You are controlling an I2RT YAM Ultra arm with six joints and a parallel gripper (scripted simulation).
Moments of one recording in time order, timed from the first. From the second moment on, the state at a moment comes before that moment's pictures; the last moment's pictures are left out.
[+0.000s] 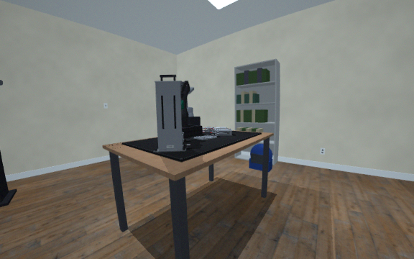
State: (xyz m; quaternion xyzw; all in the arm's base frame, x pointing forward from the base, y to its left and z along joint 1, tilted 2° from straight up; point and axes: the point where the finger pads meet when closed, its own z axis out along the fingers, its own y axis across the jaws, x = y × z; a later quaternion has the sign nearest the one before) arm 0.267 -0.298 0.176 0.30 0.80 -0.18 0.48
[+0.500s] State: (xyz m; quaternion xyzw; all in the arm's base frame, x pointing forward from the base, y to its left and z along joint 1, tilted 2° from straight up) arm 0.262 -0.295 0.171 0.31 0.80 -0.17 0.48
